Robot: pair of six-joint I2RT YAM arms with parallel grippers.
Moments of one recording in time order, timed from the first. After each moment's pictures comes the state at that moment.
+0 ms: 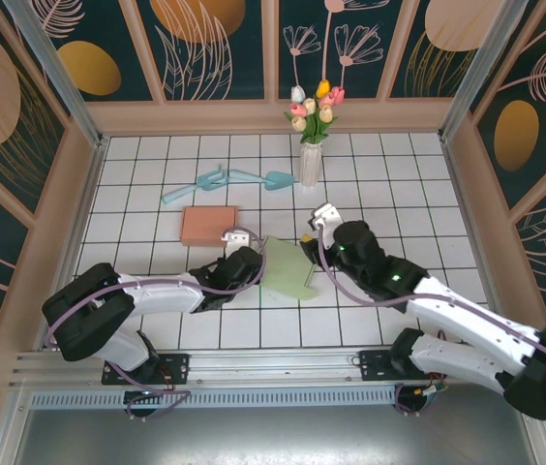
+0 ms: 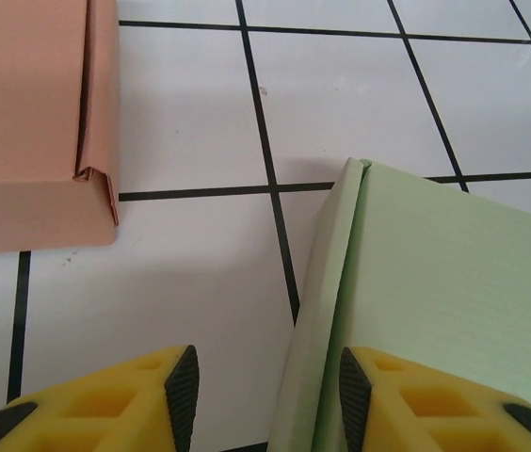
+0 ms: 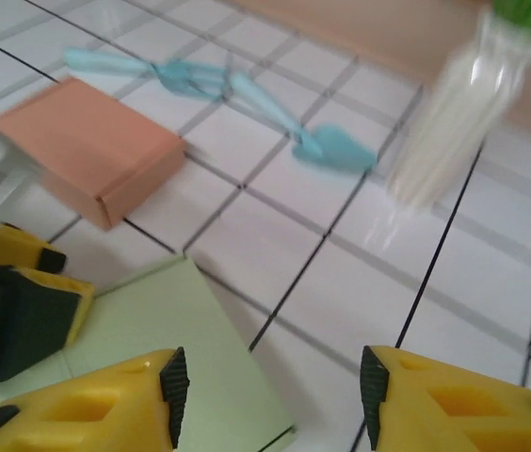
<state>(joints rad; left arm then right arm) -0.95 1.50 0.57 0.15 -0.46 -0.72 0.89 0.98 0.69 -0.27 0.31 0.12</state>
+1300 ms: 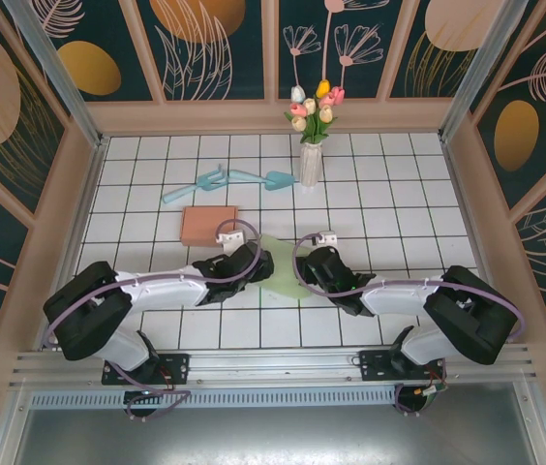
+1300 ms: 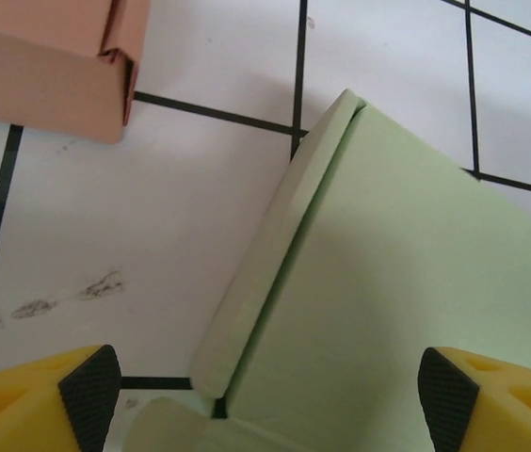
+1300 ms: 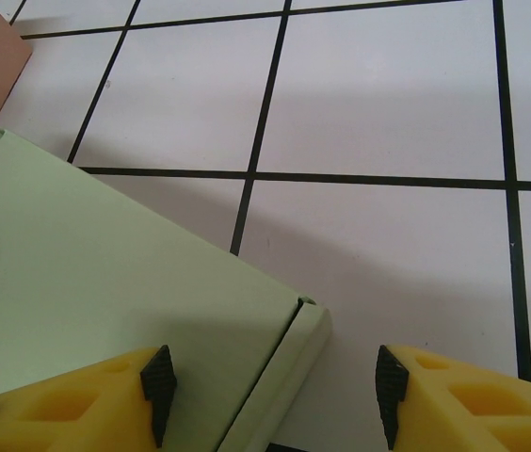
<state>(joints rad) -0.95 1.52 0.71 -0.11 -0.38 -1.04 0.89 1.39 0.41 0.27 0.37 0.59</state>
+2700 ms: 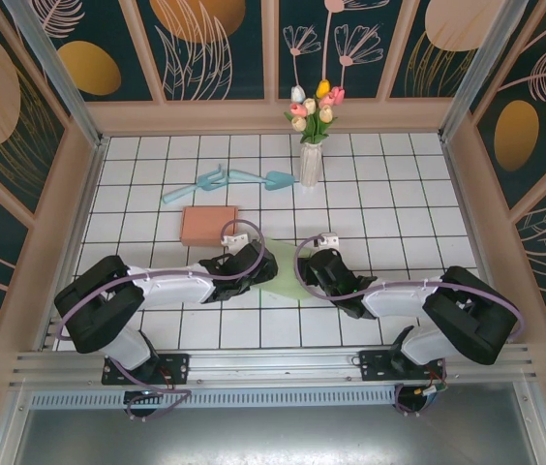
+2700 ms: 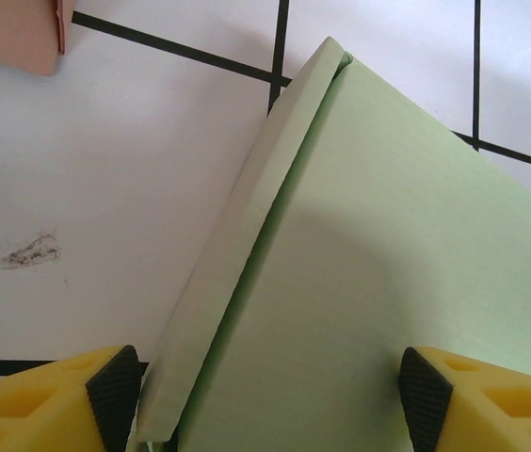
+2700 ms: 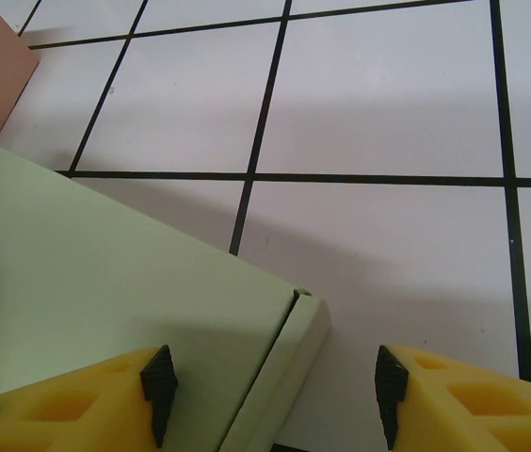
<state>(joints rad) -0.95 1.57 0.71 -0.07 -0.30 -1.10 0.88 1.39 0.38 0.33 0.37 0.60</state>
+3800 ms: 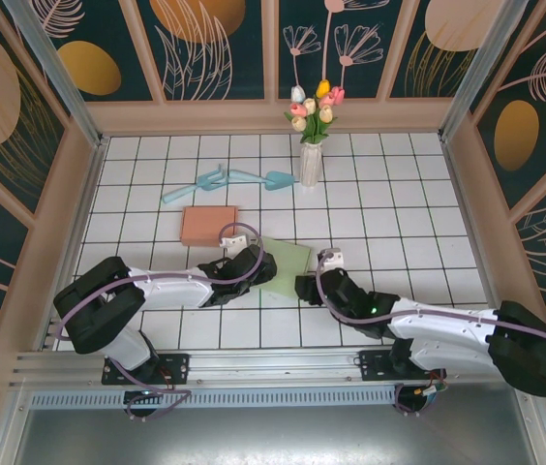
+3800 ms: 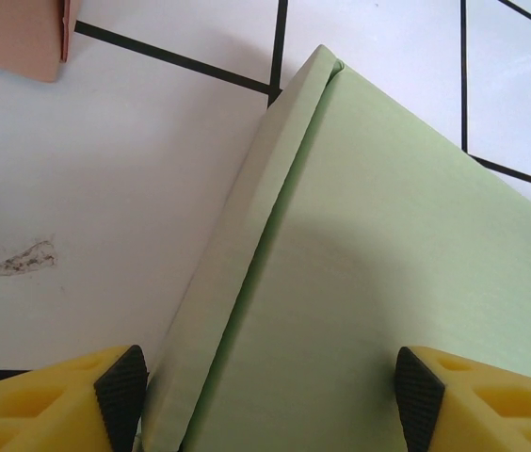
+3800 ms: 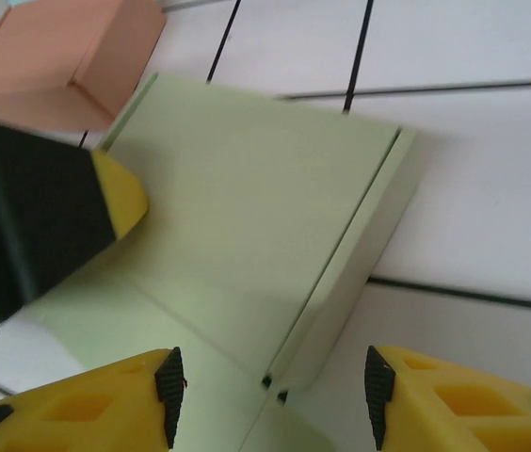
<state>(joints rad) -0.96 1.57 0.66 0.02 -0.33 -1.11 1.10 1.03 0.32 0.04 0.37 0.77</state>
